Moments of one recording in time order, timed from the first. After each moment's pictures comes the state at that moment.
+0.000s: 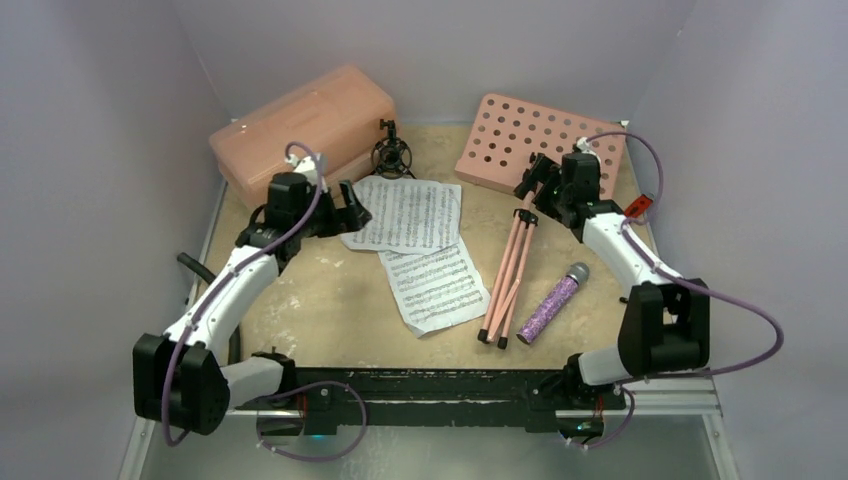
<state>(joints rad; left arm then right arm) -0.18 1.16 0.85 -0.29 0.21 -0.43 0.11 1.41 0.98 -0.20 0.02 0.62</state>
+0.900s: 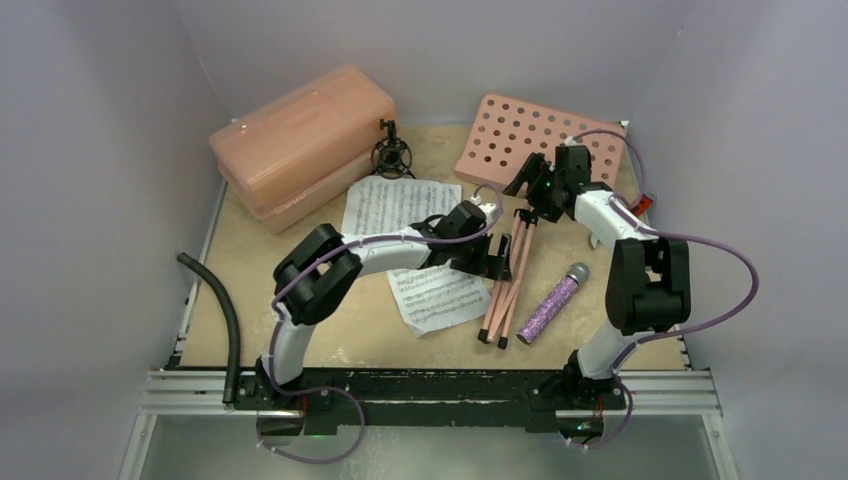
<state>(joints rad) -0.91 2.02 1.37 -0.13 0.23 -0.60 0.08 1.67 1.14 -0.26 -0.18 0.66</state>
